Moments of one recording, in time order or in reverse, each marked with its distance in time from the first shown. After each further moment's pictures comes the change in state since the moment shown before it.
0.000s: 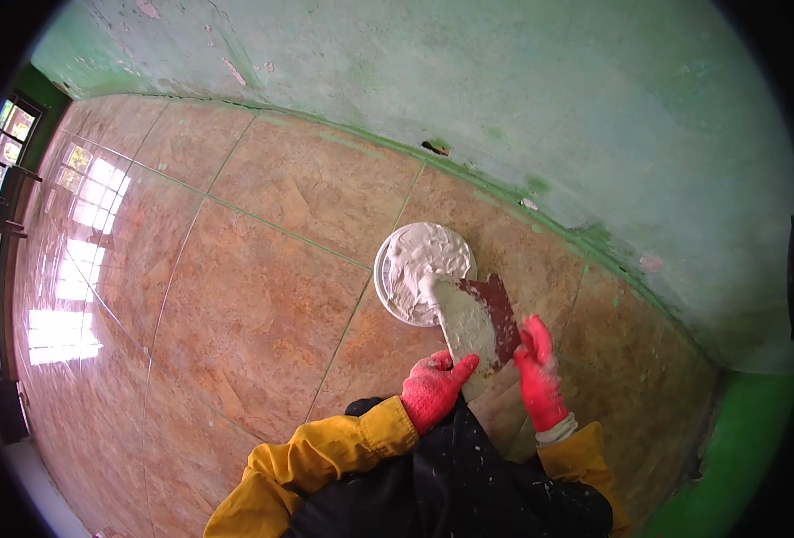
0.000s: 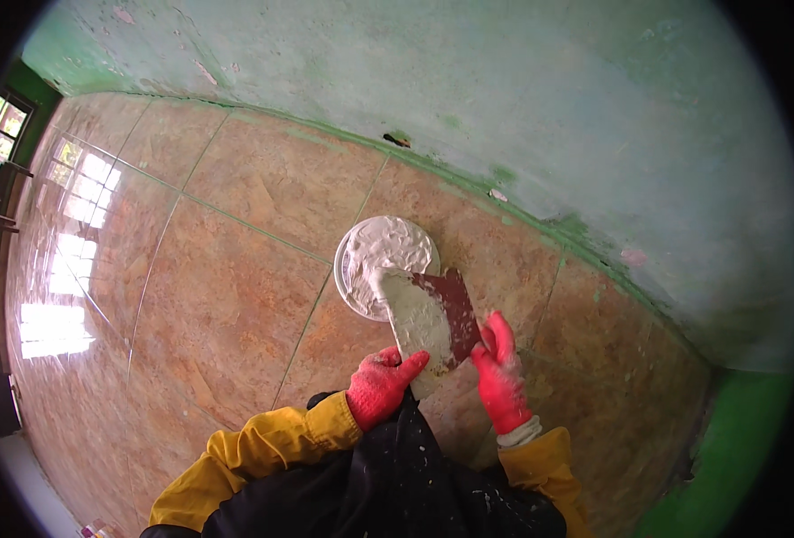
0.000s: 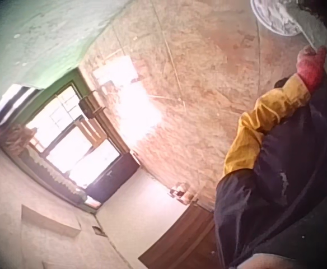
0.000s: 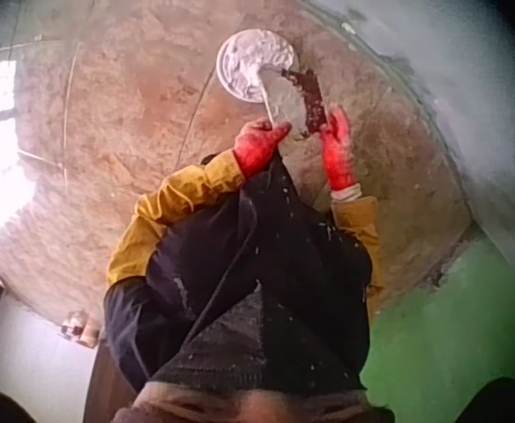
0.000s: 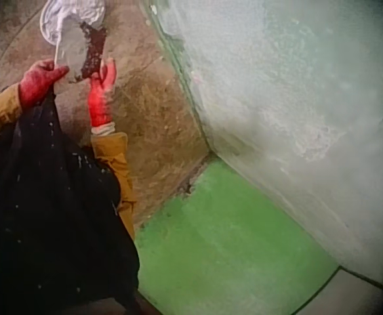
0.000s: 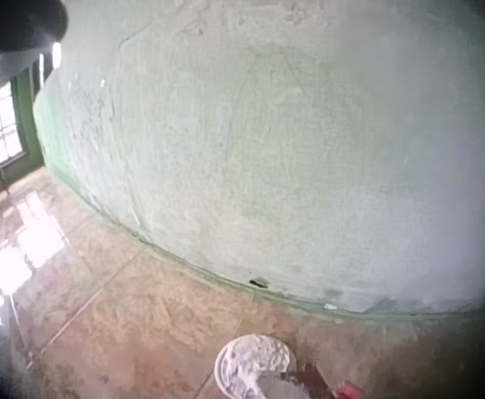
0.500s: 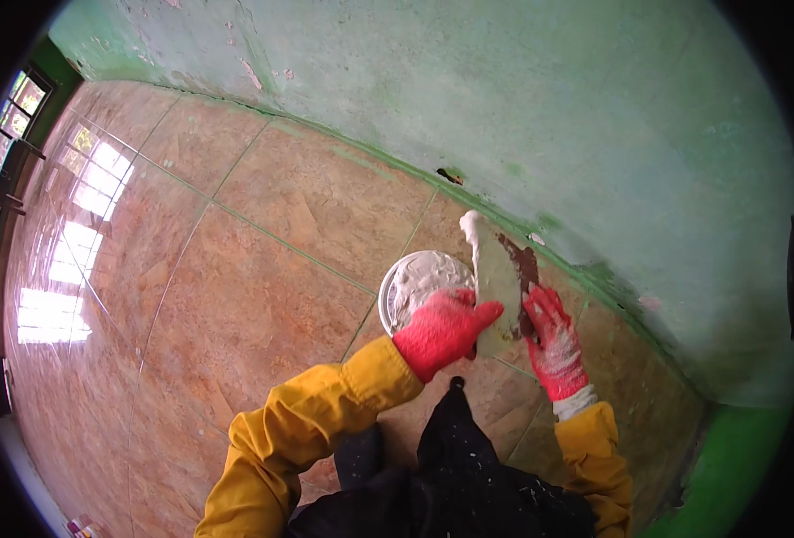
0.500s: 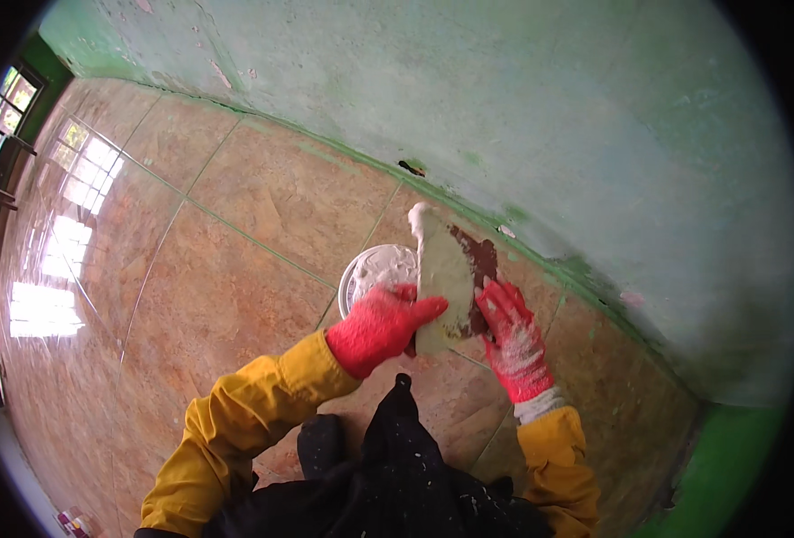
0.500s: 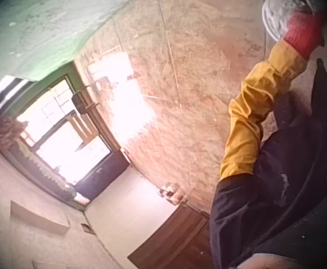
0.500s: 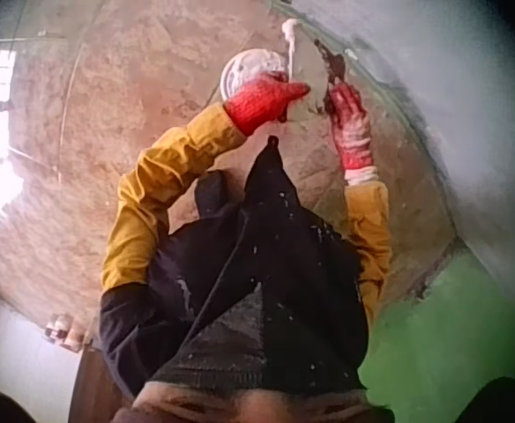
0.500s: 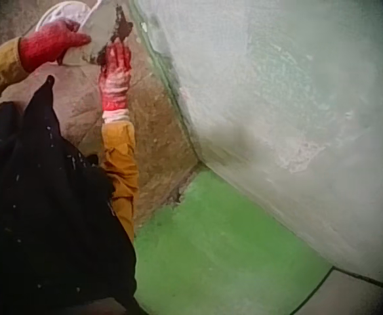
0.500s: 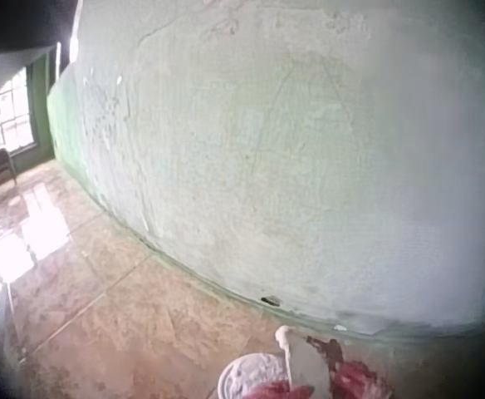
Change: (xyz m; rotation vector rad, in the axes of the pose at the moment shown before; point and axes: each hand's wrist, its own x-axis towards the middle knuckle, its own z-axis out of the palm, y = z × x) left_hand 0.059 0.183 -0.069 0.315 -0.134 0.110; right_hand 0.130 -0.111 0.073 -1.138 -0.295 -0.805
